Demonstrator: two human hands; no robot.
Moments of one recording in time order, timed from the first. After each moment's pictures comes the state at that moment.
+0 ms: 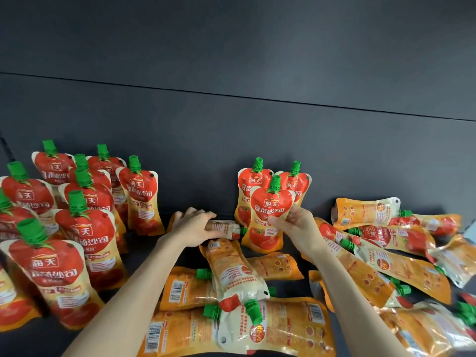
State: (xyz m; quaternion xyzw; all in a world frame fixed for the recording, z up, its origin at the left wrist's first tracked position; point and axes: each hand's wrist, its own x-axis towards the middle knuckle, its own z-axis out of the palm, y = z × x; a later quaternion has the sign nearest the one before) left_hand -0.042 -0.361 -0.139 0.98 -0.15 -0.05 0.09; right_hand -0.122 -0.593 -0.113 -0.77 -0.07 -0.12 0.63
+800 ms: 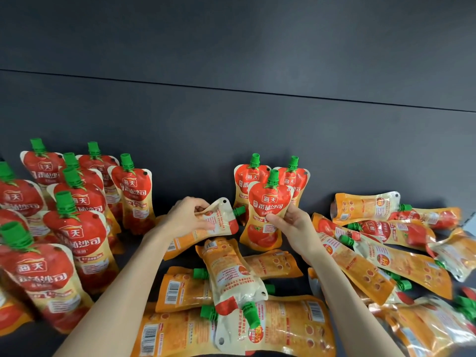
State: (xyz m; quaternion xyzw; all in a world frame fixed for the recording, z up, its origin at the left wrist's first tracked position) left_hand -0.039 -0.349 -0.125 0.92 -0.17 -0.01 0.35; right_hand -0.119 -0.596 -0.130 -0.76 -0.03 -0.10 0.64
